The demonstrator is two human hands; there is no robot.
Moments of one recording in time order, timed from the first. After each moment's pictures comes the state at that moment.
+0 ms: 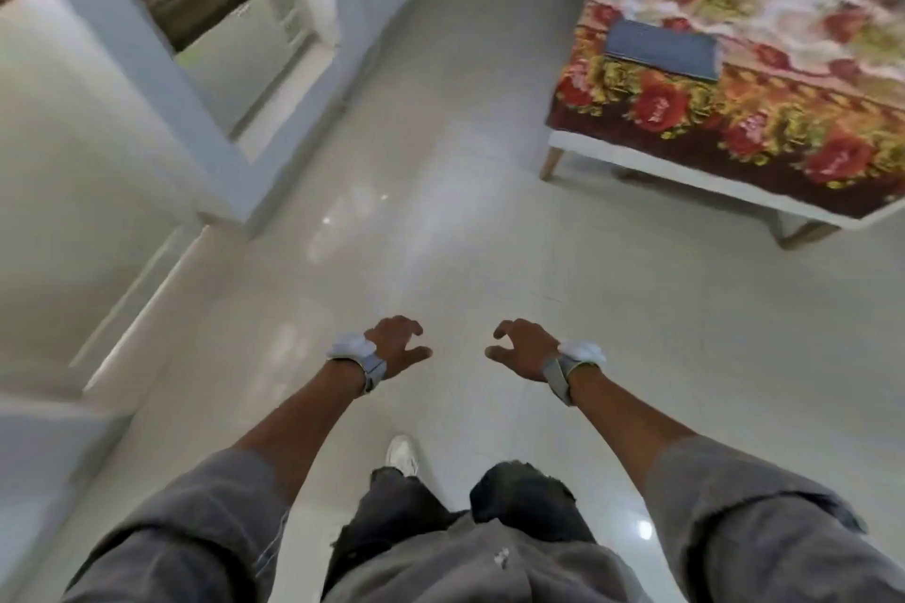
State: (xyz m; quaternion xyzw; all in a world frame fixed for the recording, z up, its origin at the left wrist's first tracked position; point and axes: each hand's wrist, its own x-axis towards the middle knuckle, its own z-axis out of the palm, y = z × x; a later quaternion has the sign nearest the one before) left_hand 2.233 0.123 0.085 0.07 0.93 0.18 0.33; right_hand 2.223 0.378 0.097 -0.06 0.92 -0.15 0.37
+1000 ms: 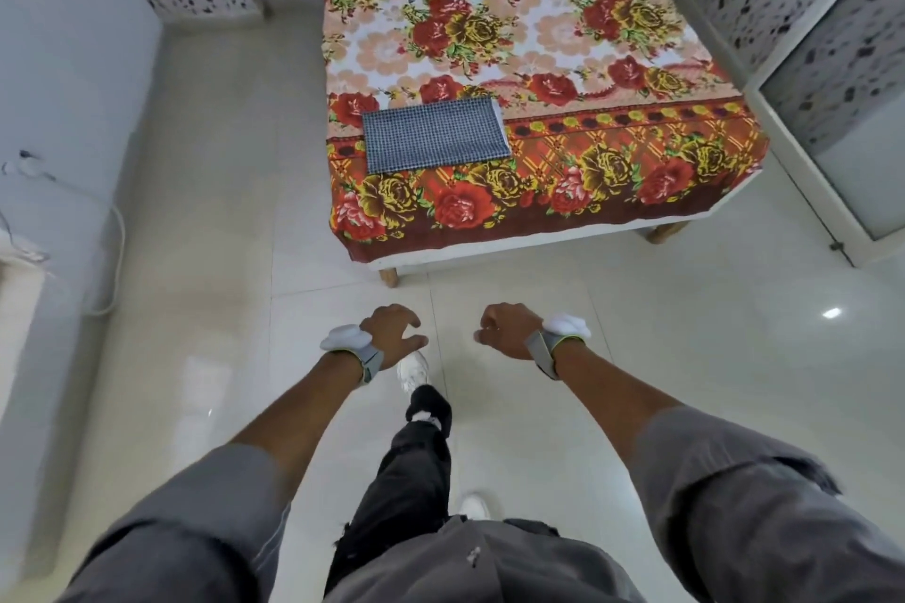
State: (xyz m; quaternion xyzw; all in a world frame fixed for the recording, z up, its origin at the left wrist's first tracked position) left_hand 1.637 0.540 0.082 0.26 0.90 0.10 0.33; right_hand 1.723 0.761 0.101 0.13 0.91 -0.24 0.32
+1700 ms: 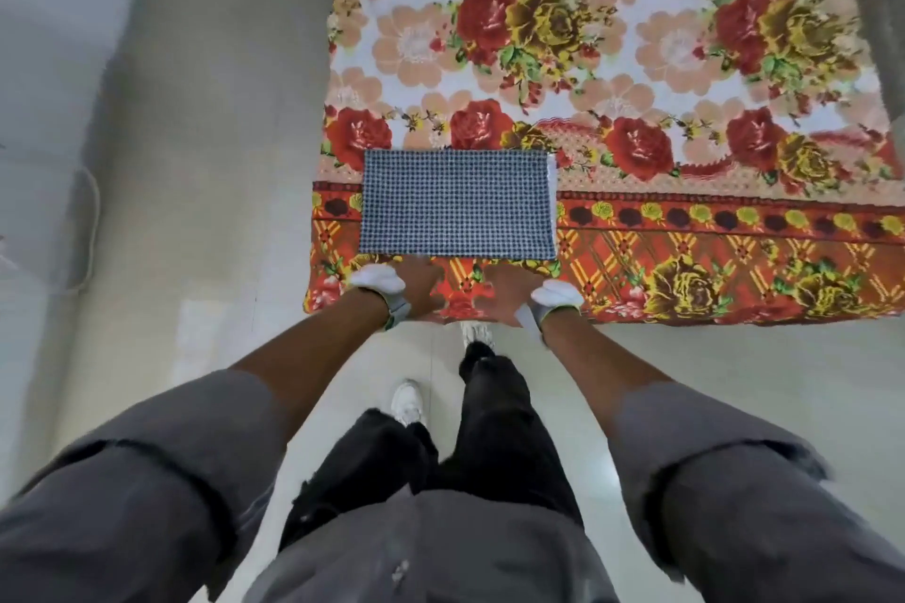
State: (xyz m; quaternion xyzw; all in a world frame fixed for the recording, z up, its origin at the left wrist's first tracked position) left_hand 1.262 0.727 0.035 0.30 0.87 0.00 0.38; right_hand 1.324 0.925 0.031 0.04 0.90 -0.21 0.37
